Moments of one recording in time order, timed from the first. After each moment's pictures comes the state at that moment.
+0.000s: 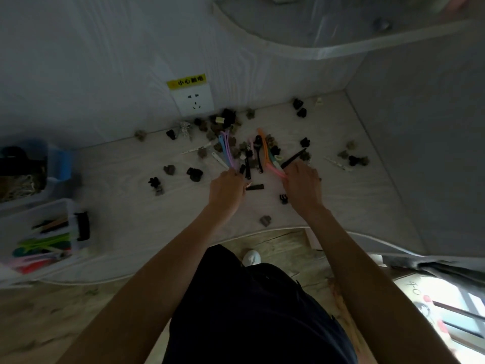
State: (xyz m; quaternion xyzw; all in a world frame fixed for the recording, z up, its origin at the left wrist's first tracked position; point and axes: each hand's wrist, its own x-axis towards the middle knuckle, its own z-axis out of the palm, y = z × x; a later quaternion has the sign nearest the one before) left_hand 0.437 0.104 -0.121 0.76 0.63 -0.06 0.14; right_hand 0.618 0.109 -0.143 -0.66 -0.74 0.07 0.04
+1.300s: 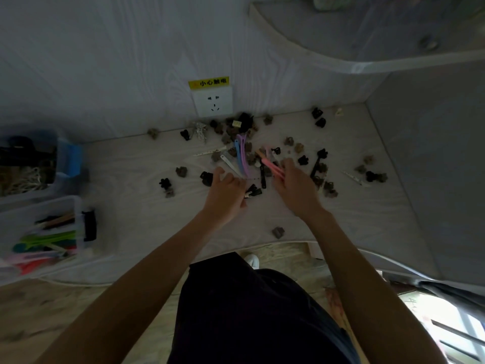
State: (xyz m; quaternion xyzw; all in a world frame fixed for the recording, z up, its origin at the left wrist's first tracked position) left_hand 0.394 0.106 -0.133 0.83 0.56 -0.05 0.00; right_hand 0.573 0.130 -0.118 -0.64 -0.72 0.25 0.13
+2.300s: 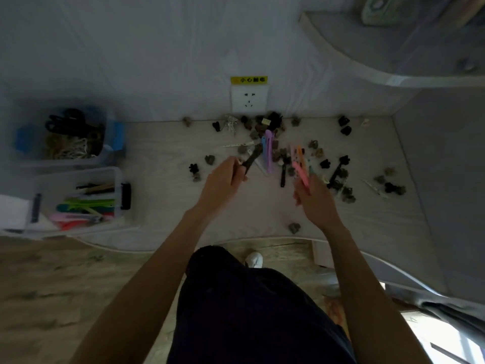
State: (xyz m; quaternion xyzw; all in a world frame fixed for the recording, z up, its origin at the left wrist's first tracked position) left_hand 0.354 0.076 -0.079 0.59 0.66 0.30 0.34; right_hand 0.562 0.097 -0.090 -0.65 -0.62 0.40 0.17
